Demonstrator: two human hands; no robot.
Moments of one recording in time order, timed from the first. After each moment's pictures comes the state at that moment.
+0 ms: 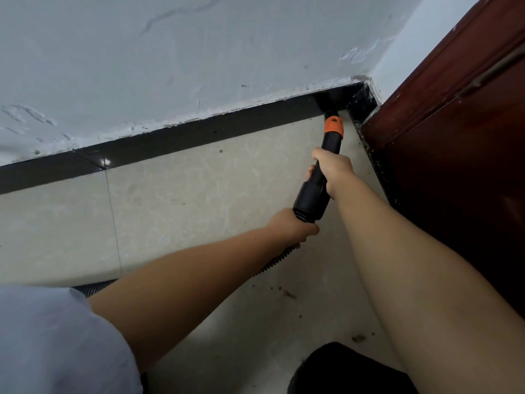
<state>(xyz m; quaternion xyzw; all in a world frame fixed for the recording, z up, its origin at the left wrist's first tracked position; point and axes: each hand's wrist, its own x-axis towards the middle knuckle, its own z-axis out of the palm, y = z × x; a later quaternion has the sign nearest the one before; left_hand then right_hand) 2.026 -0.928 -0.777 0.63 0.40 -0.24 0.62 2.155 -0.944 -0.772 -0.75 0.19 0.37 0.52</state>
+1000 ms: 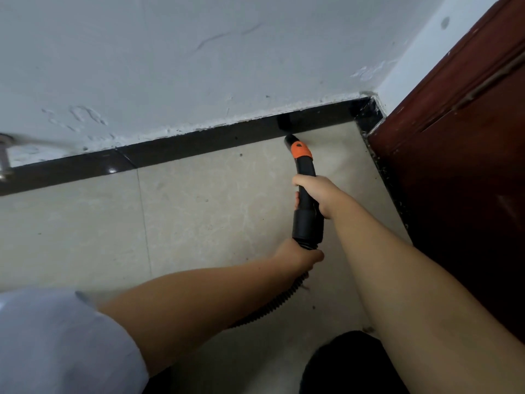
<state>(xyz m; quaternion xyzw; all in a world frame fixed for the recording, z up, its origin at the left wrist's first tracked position) 1.957 -0.958 -0.756 0.56 0.44 -0.20 0.68 2.085 -0.940 -0.754 -0.73 0.09 0.50 0.45</state>
